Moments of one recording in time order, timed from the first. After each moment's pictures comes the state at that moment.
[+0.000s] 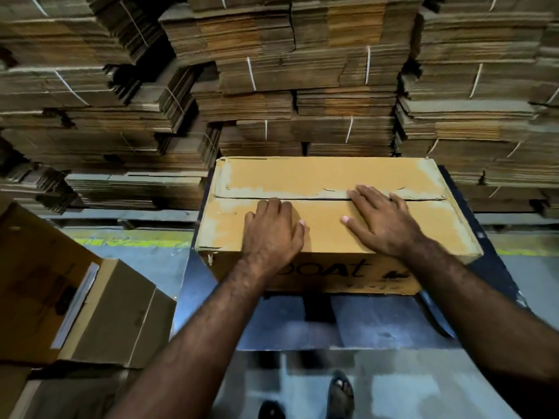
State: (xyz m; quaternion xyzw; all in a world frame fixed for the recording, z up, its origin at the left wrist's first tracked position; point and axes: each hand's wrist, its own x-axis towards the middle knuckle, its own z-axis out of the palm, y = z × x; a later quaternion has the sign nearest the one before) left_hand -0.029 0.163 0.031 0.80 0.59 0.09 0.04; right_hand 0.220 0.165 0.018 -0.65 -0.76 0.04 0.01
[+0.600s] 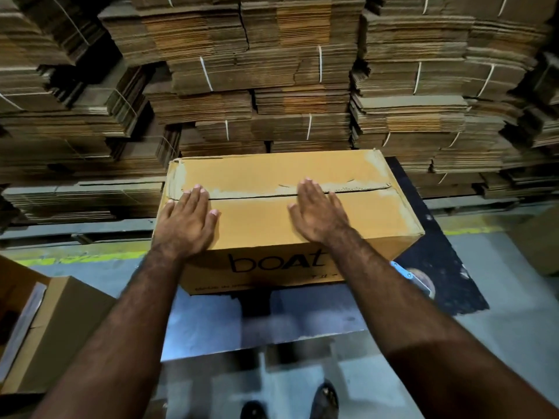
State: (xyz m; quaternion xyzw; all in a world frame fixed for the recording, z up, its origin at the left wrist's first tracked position) left_hand -0.105 0.207 0.002 0.79 0.60 0.02 0.09; right_hand 0.181 0.176 0.005 -0.70 -0.70 0.12 -0.01
